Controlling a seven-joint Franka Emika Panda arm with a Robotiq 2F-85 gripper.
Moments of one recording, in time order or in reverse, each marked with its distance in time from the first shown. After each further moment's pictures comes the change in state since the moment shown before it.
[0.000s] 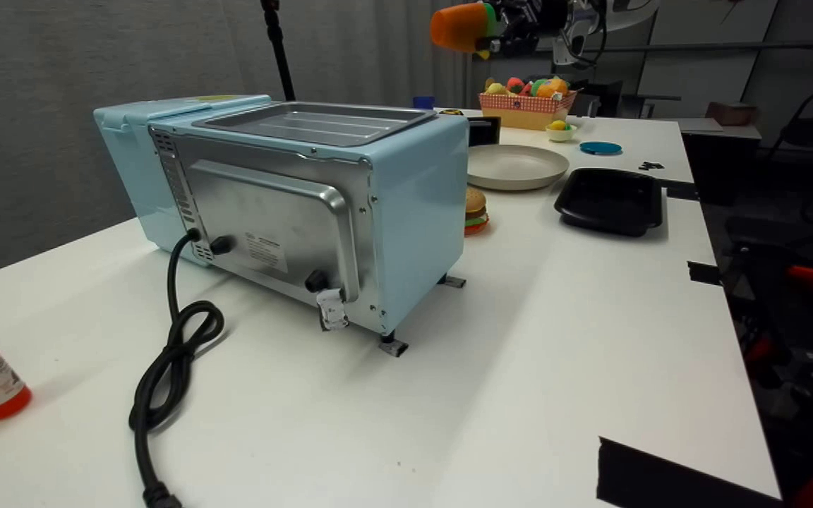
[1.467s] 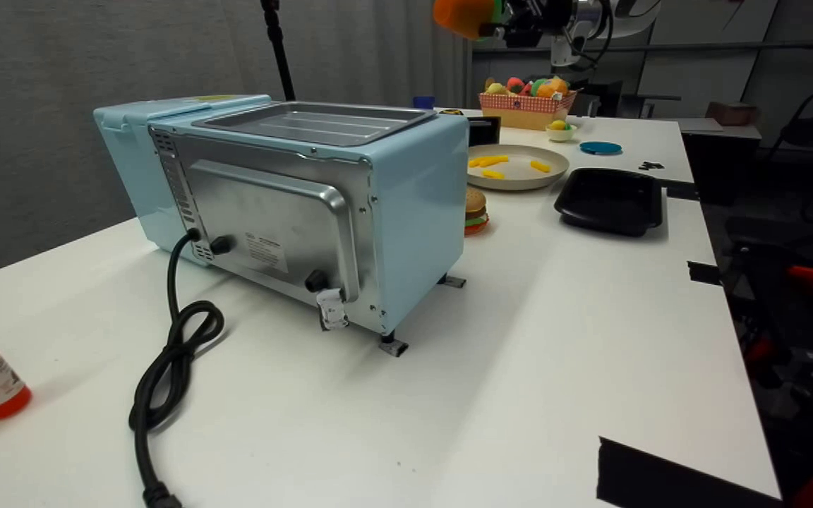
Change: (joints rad) arm -0.023 0.019 -0.002 0.000 0.034 -0.156 0.006
